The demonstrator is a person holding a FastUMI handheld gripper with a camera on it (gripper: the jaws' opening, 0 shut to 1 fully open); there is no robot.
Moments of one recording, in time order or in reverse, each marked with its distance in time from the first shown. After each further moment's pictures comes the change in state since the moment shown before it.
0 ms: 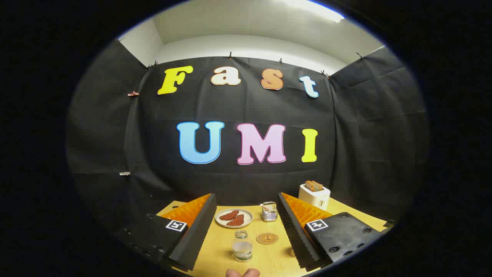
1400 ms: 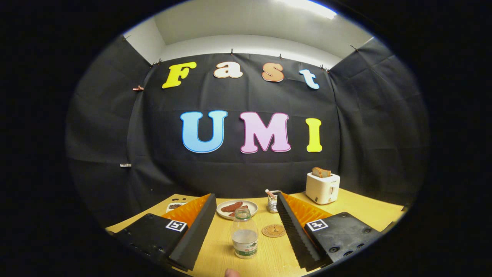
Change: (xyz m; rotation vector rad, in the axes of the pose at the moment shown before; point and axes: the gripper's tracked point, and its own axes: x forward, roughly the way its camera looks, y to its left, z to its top) arm 0.013 -0.002 -0.132 0.035 -0.015 0.012
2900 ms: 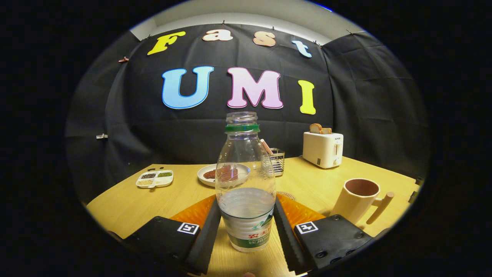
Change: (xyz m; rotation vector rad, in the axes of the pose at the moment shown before) arm 0.063 0.006 -0.140 -0.012 0.191 -0.101
